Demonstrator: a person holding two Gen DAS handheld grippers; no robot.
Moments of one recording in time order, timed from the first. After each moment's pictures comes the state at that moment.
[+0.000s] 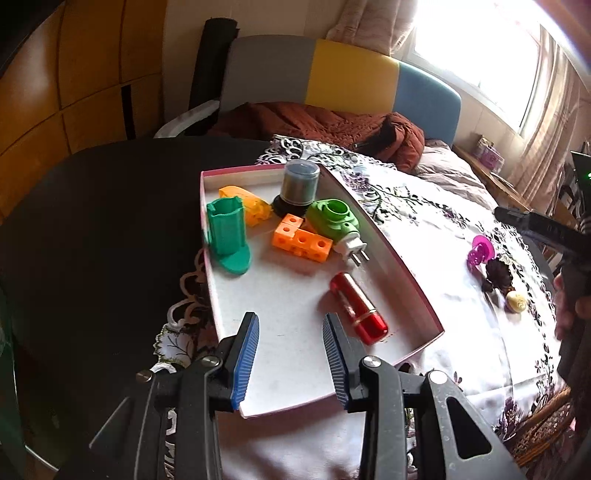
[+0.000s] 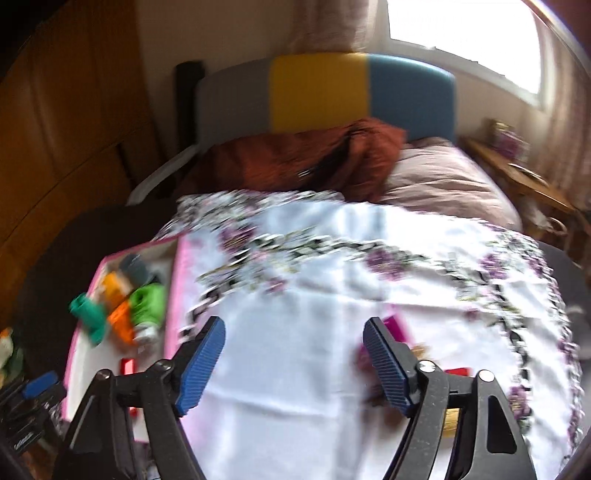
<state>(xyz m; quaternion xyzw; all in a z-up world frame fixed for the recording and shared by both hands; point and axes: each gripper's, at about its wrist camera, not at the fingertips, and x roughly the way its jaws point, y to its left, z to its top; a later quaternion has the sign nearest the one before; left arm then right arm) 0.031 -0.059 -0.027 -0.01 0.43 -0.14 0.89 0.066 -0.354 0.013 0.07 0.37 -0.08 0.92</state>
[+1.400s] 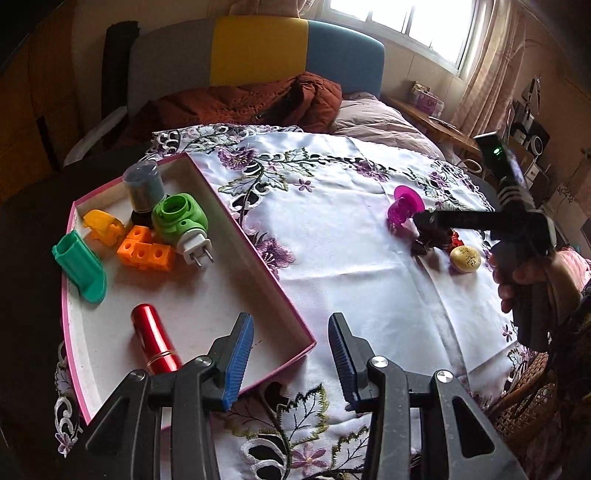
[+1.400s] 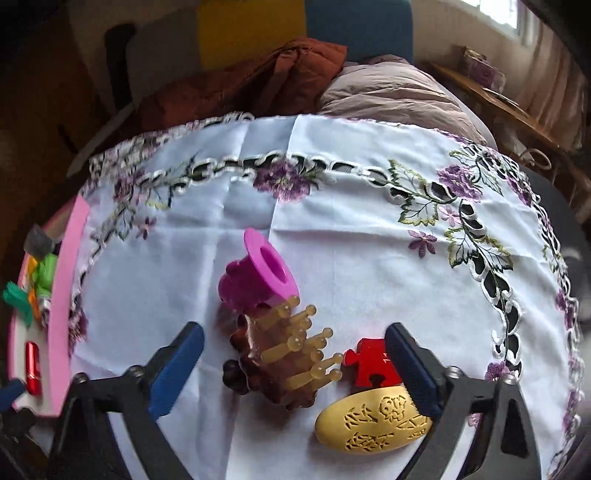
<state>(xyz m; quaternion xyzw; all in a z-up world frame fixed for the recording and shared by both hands) 0.029 -0.182 -0.028 0.06 0.45 -0.26 0.85 0.082 -0.452 -0.069 0.10 0.51 -0.12 0.85</state>
